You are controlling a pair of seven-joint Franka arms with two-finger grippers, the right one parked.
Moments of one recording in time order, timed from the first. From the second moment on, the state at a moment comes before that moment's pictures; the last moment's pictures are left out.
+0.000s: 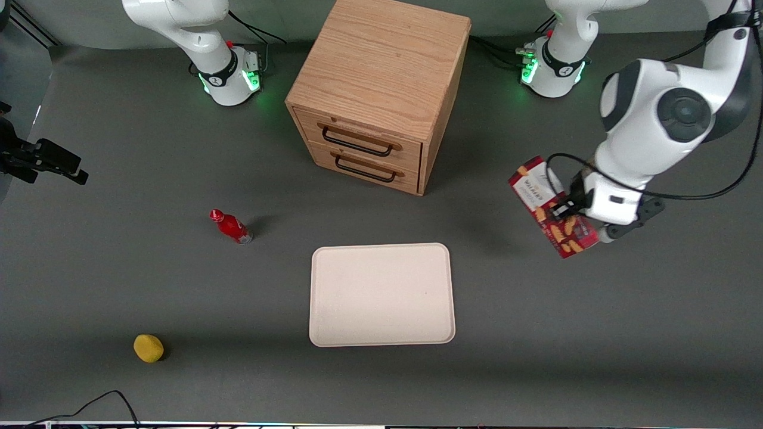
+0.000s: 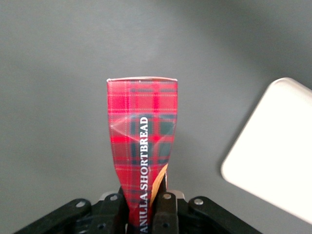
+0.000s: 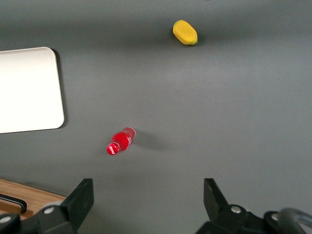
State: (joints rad) arm -0.01 0.15 -0.32 -1.85 0.03 2.04 -0.89
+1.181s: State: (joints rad) arm -0.44 0.90 -0.25 -1.07 0.31 2.06 -1.36
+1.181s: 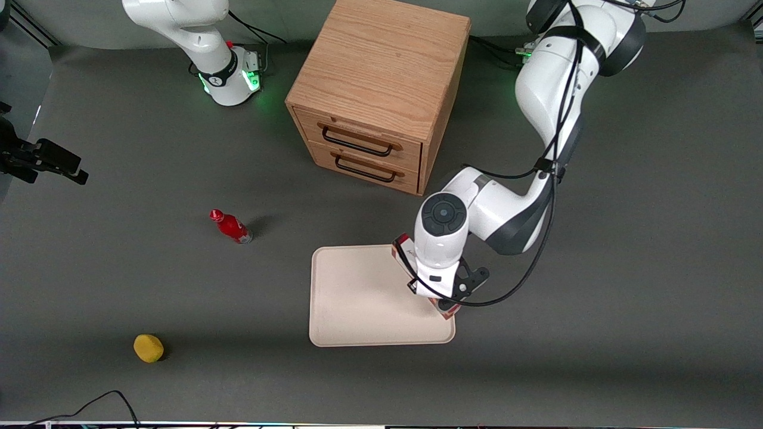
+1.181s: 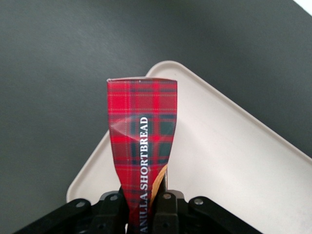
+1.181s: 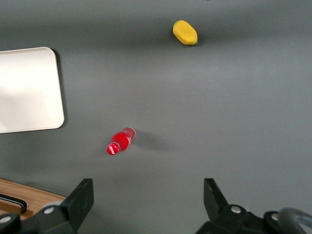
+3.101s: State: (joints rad) arm -0.42 1.00 -0.23 -1.08 0.36 2.20 -0.98
